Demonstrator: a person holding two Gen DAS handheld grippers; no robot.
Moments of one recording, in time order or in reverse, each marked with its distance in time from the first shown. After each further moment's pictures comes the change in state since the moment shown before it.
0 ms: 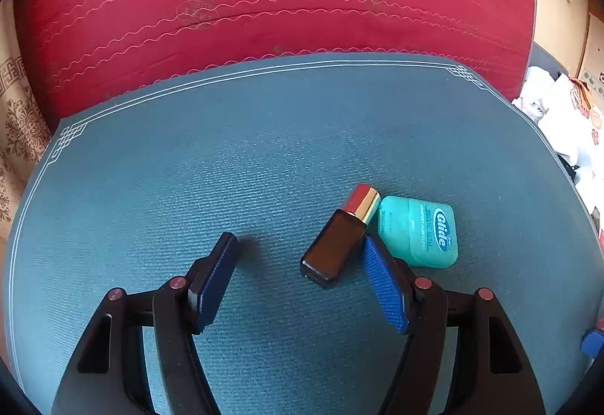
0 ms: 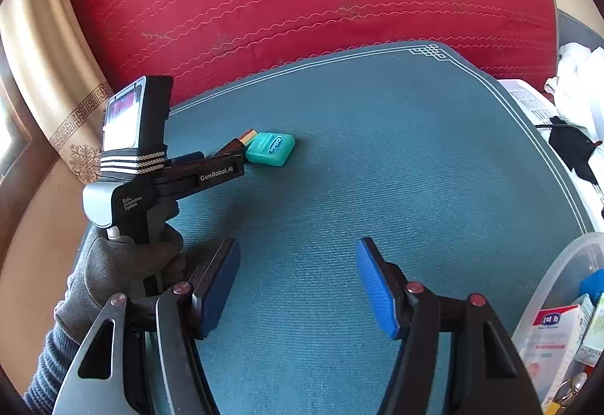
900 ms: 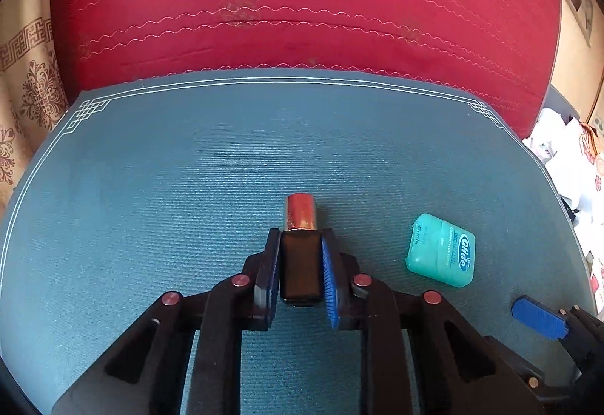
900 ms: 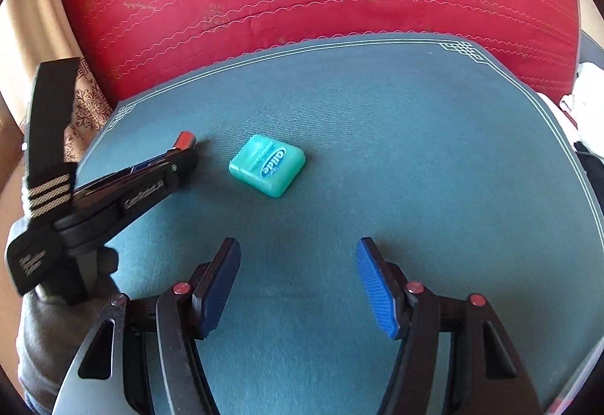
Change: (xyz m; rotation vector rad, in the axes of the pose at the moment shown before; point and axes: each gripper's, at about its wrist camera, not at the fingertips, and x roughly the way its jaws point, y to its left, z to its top) left arm -0.017 0.027 -0.013 -0.148 -0.050 0.005; right arm 0.084 0.014 0.039 -0.067 0.061 -0.045
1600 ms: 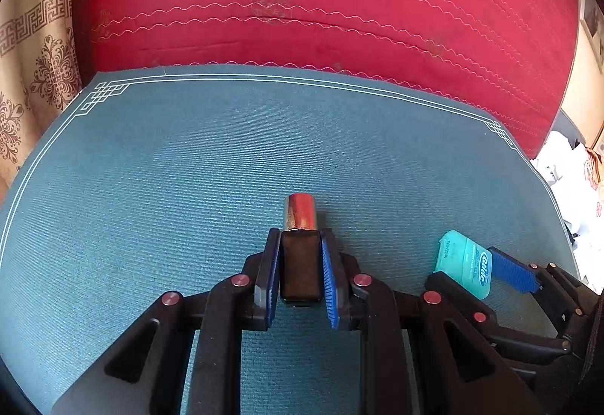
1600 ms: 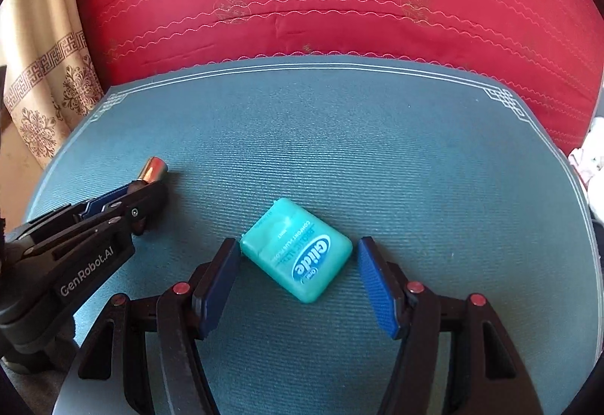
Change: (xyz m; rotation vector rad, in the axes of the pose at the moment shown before) left arm -0.006 0.034 -0.001 -0.088 0.003 0.003; right arm 0.049 0.034 0.040 -0.151 -0.018 -0.072
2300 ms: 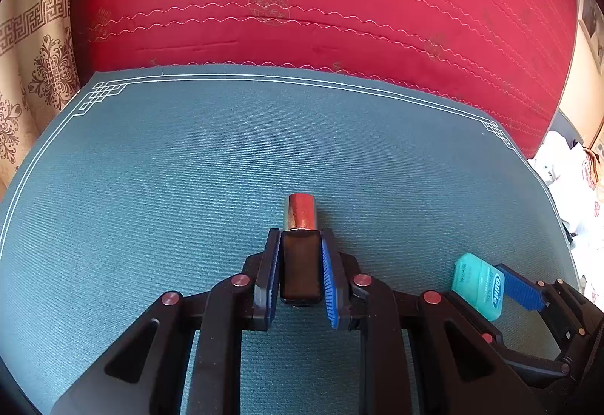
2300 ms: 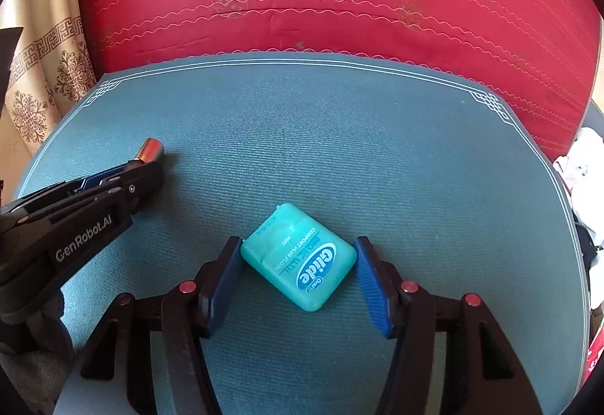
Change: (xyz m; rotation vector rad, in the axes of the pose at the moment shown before) left arm 0.004 -0.003 0.001 0.005 -0.001 -0.008; right arm -0.008 0.006 -0.011 -0.018 0.007 -0.062
